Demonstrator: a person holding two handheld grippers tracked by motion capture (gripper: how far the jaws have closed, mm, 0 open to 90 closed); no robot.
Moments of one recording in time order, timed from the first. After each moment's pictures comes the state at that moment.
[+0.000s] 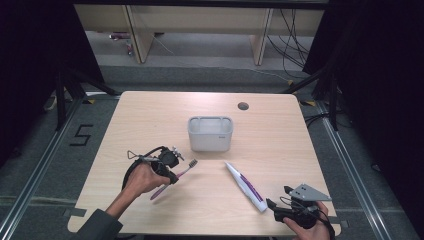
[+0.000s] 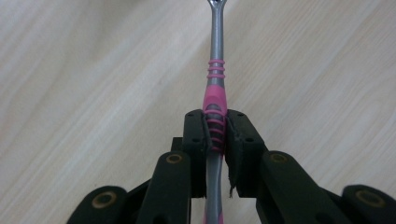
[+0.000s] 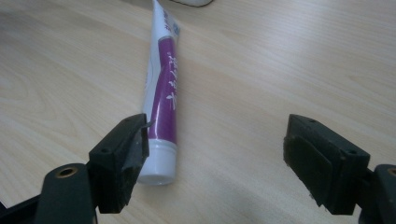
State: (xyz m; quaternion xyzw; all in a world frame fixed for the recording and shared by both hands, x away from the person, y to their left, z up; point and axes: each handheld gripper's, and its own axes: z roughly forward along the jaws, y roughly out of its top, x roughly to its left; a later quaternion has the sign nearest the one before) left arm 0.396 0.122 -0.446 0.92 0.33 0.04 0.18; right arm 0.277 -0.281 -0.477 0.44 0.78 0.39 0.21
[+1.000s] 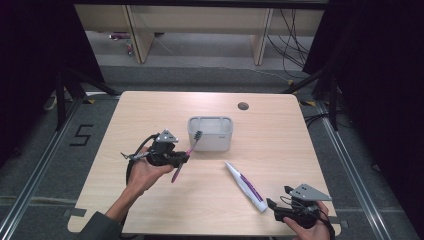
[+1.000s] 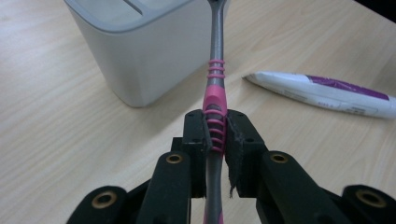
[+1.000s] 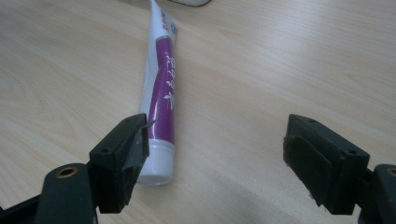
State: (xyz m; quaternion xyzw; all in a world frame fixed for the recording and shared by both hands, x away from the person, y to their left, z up) left arm 0.397 0.127 -0.412 0.83 0.36 0.11 0.41; right arm 0.275 -0.279 -0.477 0.45 0.78 0.39 0.20
